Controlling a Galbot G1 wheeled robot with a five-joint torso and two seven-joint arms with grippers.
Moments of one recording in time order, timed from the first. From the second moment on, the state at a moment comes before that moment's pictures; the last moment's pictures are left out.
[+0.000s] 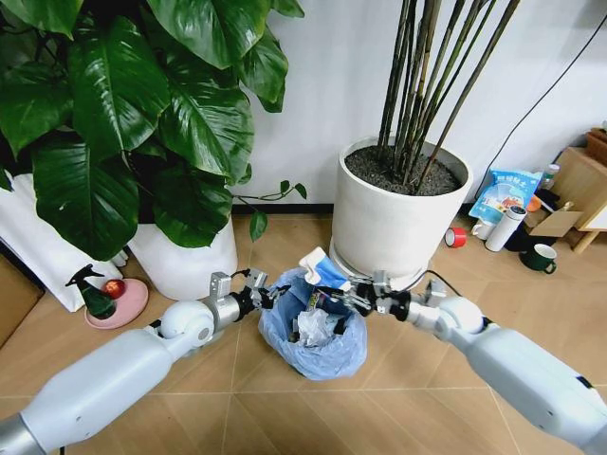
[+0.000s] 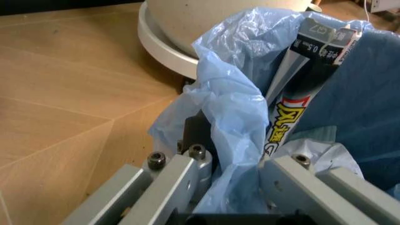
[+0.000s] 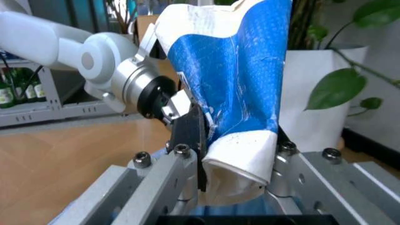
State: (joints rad) left arm 0.58 -0.78 0.42 -1.59 -1.04 0.22 0.13; right arm -0.70 0.84 -0.22 1.43 0.88 0.30 -0.91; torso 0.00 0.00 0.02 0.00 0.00
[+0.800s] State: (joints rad) left arm 0.59 -0.77 0.41 -1.61 -1.05 0.22 0.13; right arm -0.64 0.82 -0.28 1.39 0.85 0.27 -0.96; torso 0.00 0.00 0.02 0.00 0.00
